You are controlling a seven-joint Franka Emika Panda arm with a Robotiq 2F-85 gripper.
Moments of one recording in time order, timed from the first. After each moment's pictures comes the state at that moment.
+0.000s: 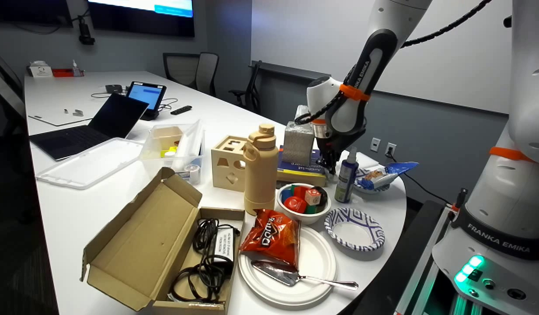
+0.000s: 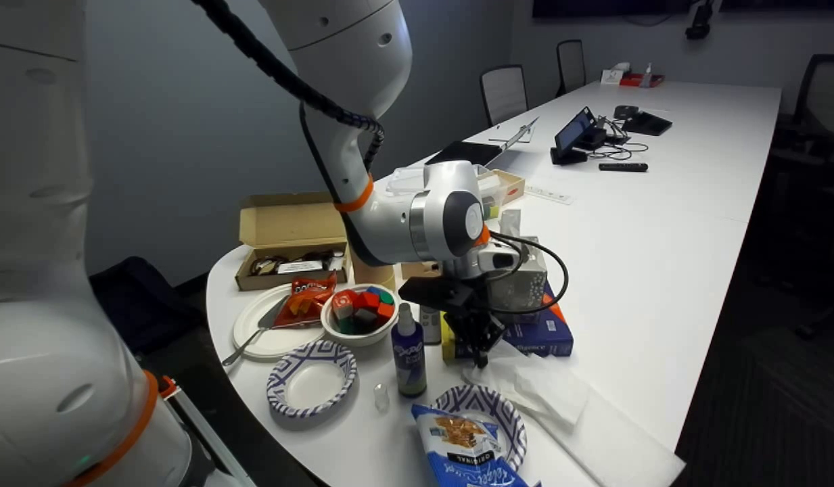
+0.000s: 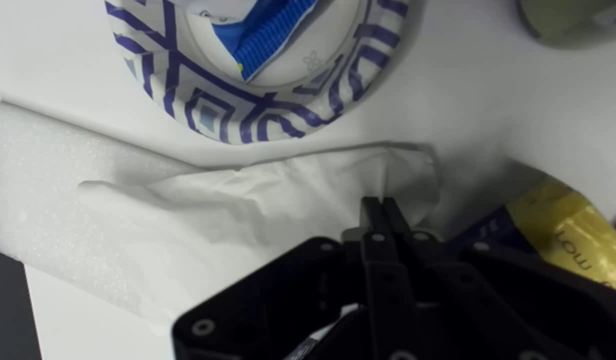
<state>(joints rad) -0.02 0.34 -0.21 -2.44 -0.60 2.64 0.42</state>
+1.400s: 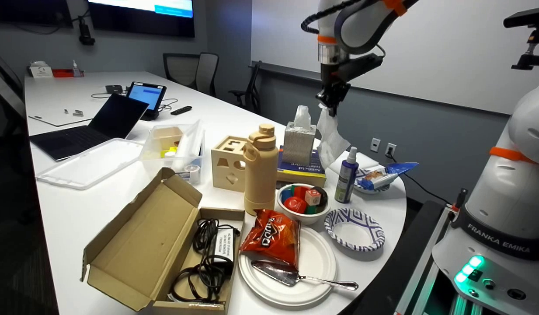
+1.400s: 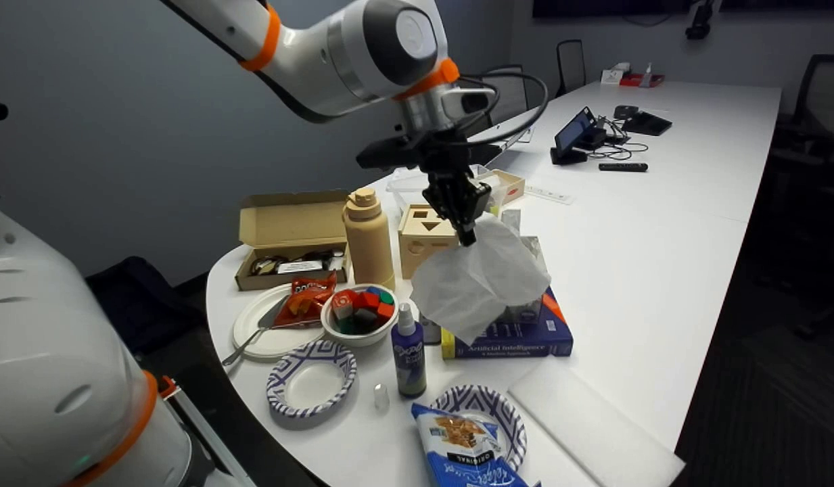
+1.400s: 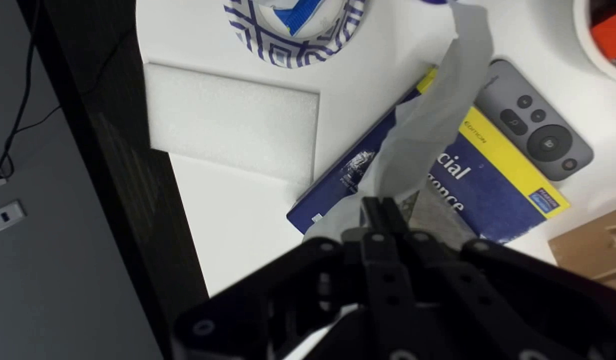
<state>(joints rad) -0.02 -0.27 -0.06 -2.49 -0.45 2.25 0.38</state>
